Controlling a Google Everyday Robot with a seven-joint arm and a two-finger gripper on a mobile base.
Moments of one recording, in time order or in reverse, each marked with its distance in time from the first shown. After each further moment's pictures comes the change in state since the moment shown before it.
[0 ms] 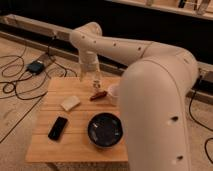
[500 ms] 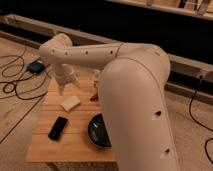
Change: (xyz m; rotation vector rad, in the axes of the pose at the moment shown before) arm 0.056 0.099 0.022 0.014 0.031 -0.230
